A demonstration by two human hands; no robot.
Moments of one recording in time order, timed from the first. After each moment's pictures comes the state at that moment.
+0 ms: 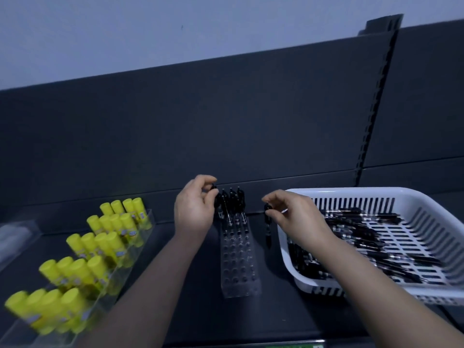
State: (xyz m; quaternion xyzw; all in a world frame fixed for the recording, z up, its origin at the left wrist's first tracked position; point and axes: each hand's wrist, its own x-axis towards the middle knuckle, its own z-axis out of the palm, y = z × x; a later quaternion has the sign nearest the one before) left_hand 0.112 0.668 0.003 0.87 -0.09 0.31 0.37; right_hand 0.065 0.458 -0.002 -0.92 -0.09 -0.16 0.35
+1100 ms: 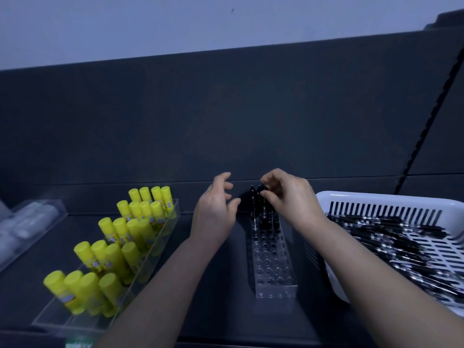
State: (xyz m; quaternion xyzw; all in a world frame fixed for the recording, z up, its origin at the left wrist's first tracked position) left_hand 0.107 0.711 -0.011 0.89 -0.11 0.25 0.36; right_hand 0.111 0.537 0.011 -0.91 -0.12 -0.21 0.34
